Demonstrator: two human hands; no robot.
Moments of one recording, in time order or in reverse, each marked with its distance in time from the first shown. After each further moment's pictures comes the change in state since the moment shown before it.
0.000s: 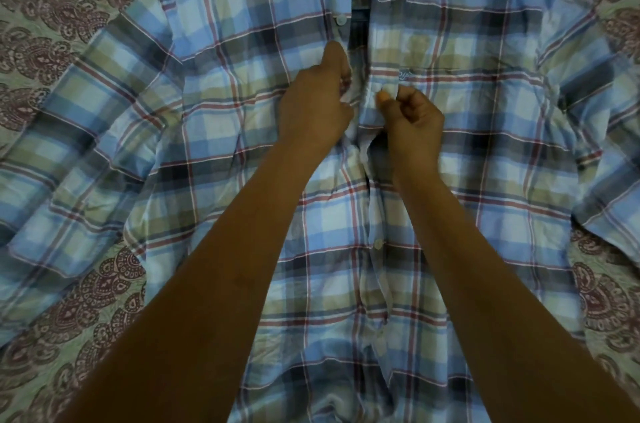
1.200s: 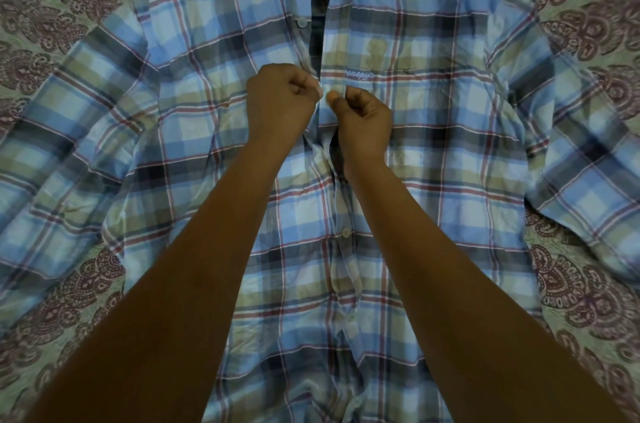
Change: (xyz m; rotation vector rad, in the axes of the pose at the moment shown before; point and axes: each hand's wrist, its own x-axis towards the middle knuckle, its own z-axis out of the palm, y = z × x) left_hand -0.005 0.016 -0.006 -0.304 0.130 -0.272; right_hand -0.001 0.006 0.018 0.025 0.011 0.069
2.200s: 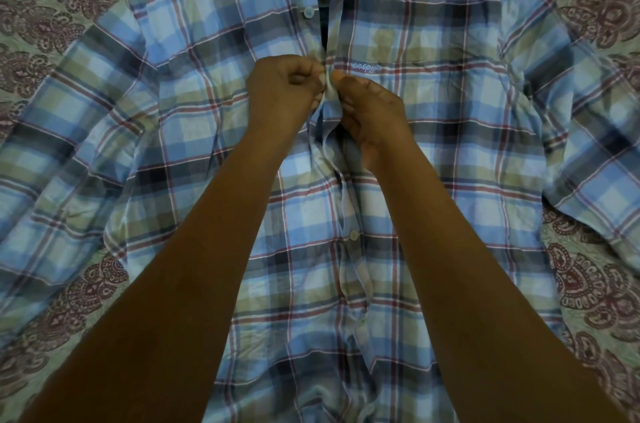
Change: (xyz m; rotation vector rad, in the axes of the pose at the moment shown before) left_hand 0.004 -0.002 -0.004 -0.233 -0.059 -0.041; right_hand -0.009 -0.043 -0.010 0.289 -0.189 0.352
